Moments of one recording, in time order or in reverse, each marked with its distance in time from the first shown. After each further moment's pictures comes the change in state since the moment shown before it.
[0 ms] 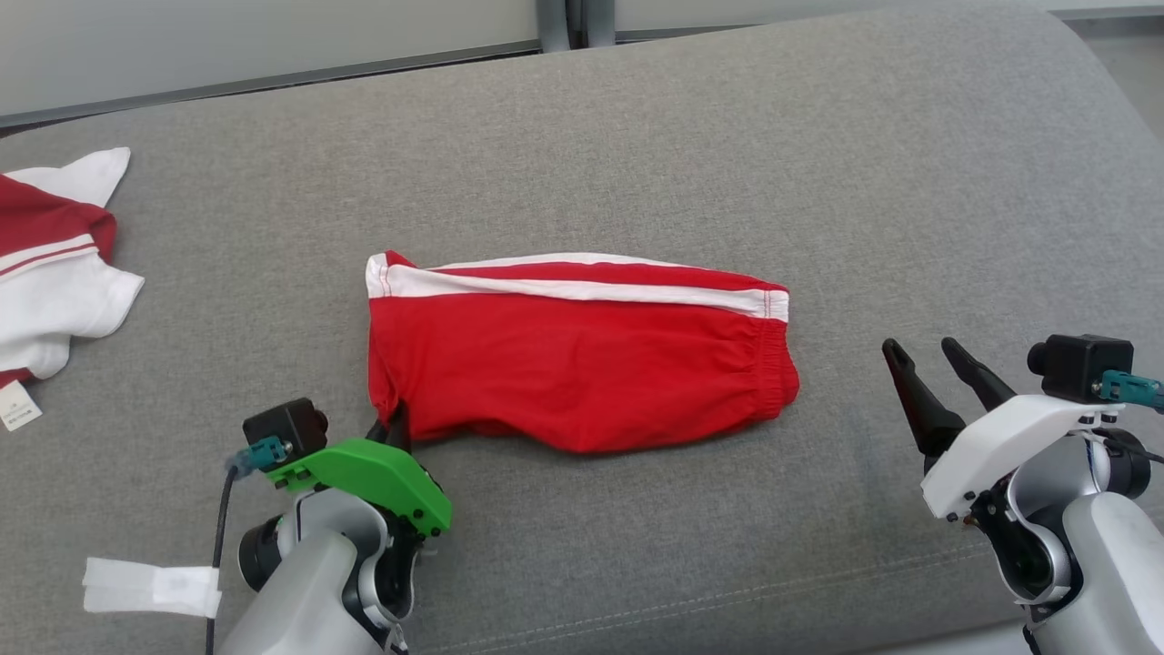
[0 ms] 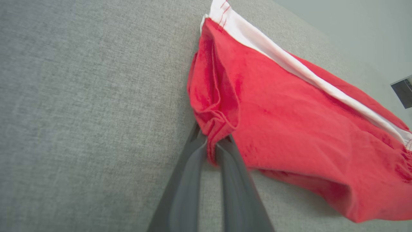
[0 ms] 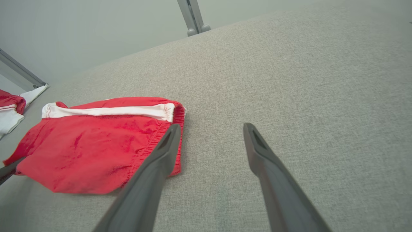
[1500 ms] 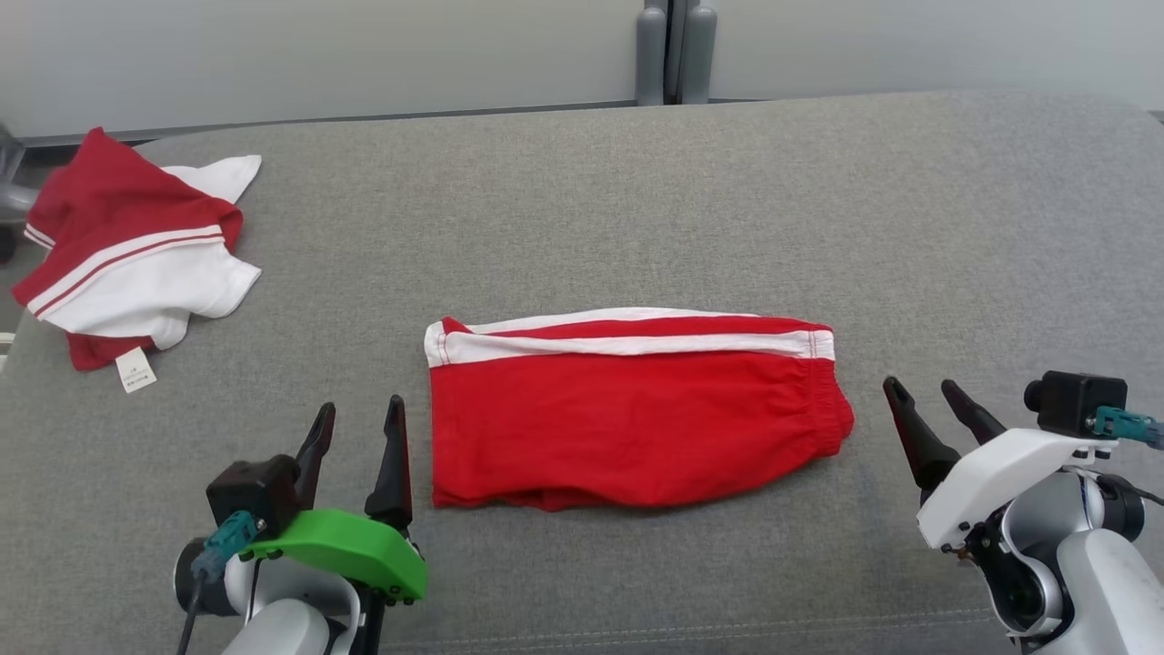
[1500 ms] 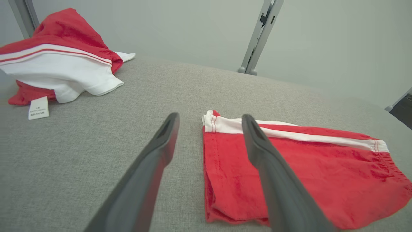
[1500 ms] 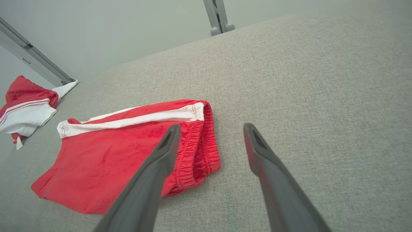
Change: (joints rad) left arm 0.236 0.188 -0.059 -0.500 0.189 0.141 -0.114; right arm 0.070 0.068 -0.071 -0.018 -0.036 0.000 0.045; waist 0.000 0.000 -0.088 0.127
